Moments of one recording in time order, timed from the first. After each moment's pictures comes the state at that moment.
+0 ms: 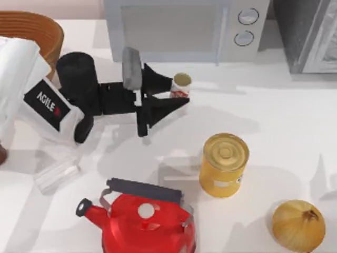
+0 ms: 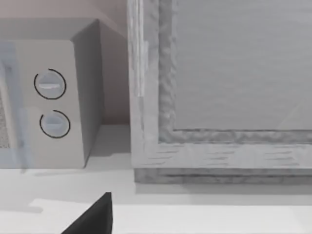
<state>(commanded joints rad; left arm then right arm) -0.31 2.41 1.17 1.22 1.21 0.03 0.00 0.00 0.00 0.00 0.00 0.00</state>
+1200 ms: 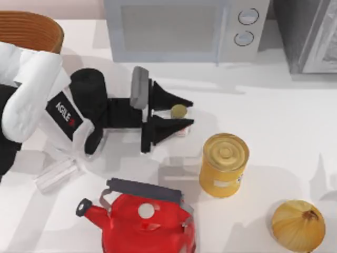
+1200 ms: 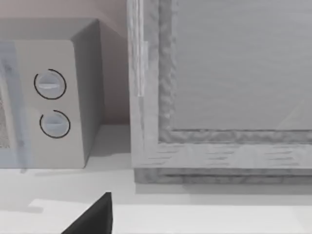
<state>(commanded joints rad) -0.33 2.57 1.24 1.30 1.29 0.03 0.00 0.00 0.00 0.00 0.00 0.00</state>
